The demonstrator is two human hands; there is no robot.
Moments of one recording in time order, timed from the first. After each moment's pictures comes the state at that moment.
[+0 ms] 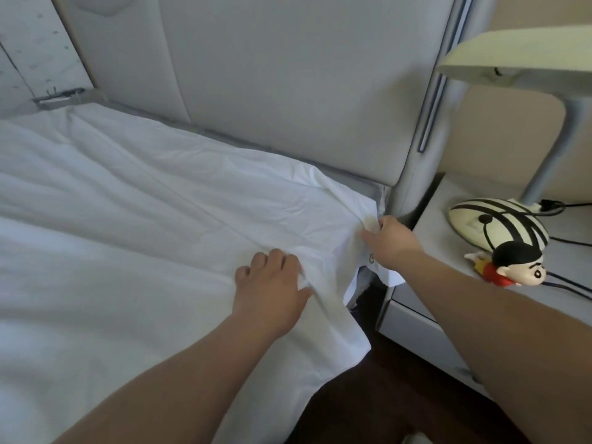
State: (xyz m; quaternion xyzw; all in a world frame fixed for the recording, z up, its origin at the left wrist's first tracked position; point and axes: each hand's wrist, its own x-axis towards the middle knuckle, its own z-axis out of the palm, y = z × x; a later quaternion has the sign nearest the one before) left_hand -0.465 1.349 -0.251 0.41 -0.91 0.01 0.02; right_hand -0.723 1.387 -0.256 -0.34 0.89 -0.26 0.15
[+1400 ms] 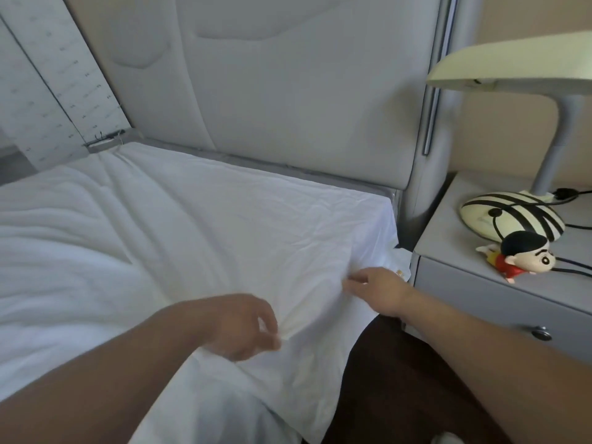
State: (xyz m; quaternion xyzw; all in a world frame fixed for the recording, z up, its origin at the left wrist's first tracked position) left_hand -0.374 1.353 -0.163 0.39 -0.86 -0.25 -0.23; right_hand -0.640 1.443 -0.262 -0.45 0.79 -0.28 0.32
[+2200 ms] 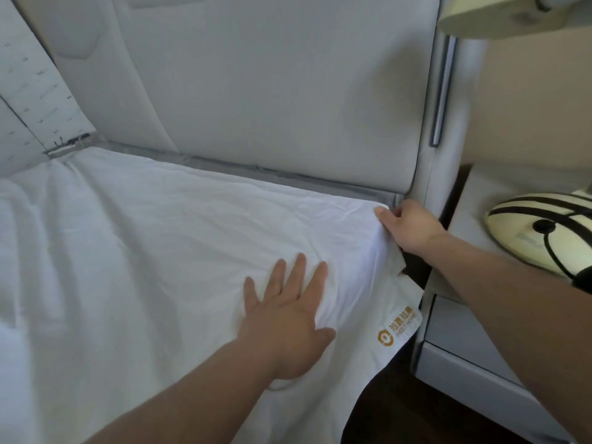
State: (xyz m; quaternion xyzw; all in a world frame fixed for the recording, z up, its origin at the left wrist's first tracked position) left_hand -0.542 1.294 -0.261 0.35 -0.93 -0.02 -0.11; right_hand -0.829 1.316 -0.273 -0.35 0.85 -0.37 0.15
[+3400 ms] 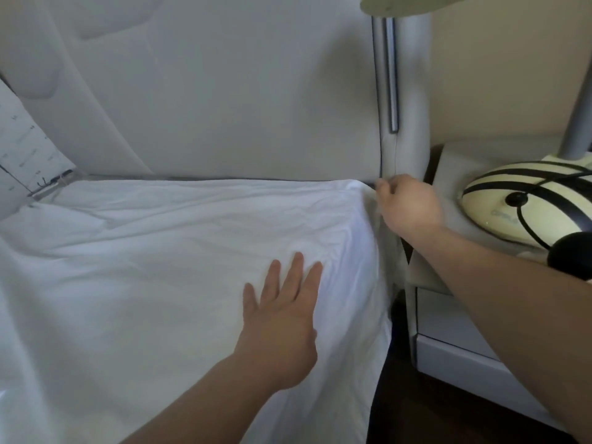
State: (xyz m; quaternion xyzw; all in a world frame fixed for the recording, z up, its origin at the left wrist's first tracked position) left_hand -0.575 1.309 -0.262 0.34 -0.94 0.01 -0.10; right_hand -0.859 1.324 -0.285 -0.29 0.86 -0.42 0.00
